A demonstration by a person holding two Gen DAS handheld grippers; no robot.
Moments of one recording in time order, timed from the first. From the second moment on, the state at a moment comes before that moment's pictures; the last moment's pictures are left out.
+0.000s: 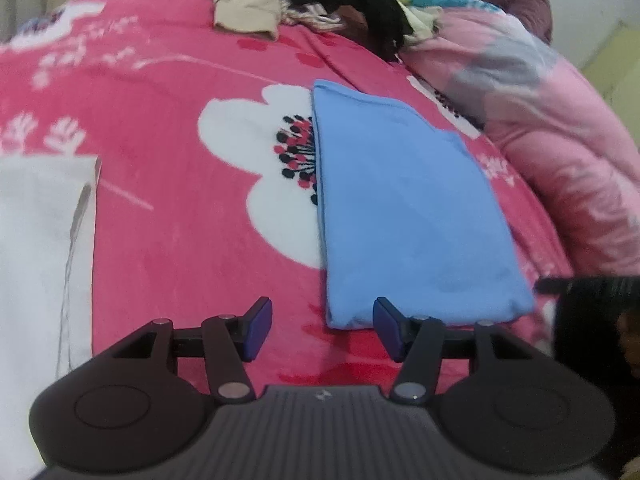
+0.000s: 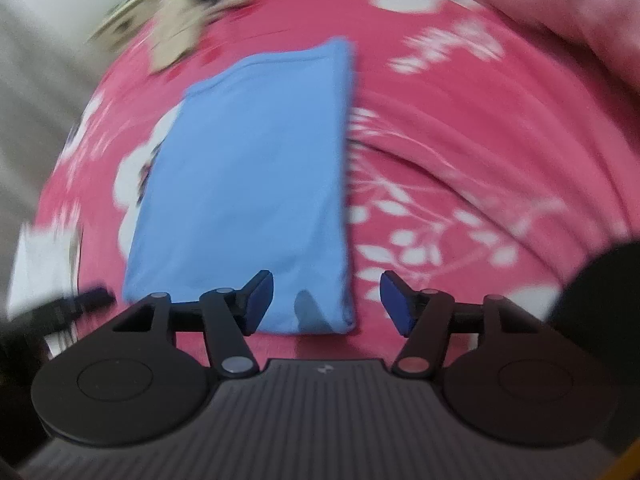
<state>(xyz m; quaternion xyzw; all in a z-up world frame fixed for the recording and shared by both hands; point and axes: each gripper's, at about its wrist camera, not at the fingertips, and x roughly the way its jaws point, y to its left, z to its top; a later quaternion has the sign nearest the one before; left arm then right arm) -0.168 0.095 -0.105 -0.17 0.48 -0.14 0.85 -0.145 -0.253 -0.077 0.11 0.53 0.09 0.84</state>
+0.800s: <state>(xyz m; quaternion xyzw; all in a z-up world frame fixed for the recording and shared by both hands) 0.019 0.075 -0.141 -0.20 0.44 -0.22 0.85 0.040 -0.319 -0.143 0.30 0.50 0.20 0.79</state>
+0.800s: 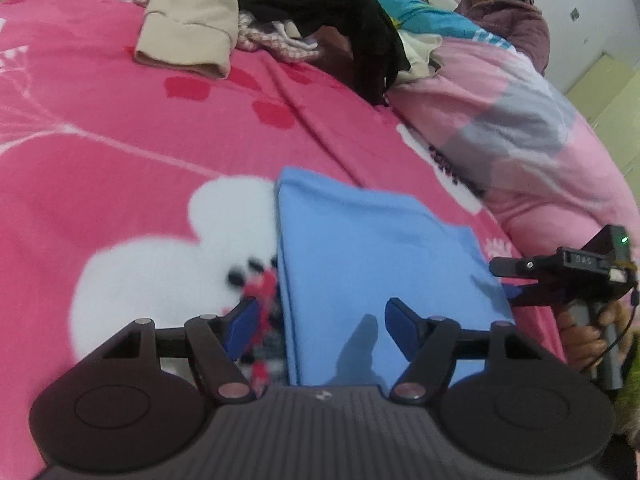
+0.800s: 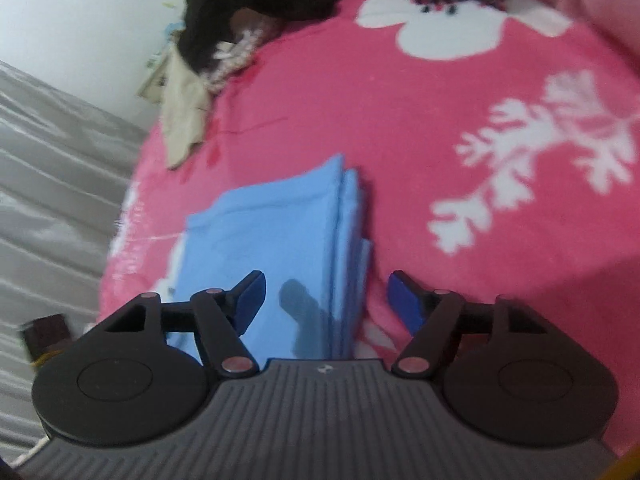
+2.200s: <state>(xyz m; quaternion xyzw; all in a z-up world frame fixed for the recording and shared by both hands) -0.028 0.064 -0.077 -0.22 0.33 -0.23 0.89 0.017 -0.275 -0.076 0.20 0.36 0.41 0.82</state>
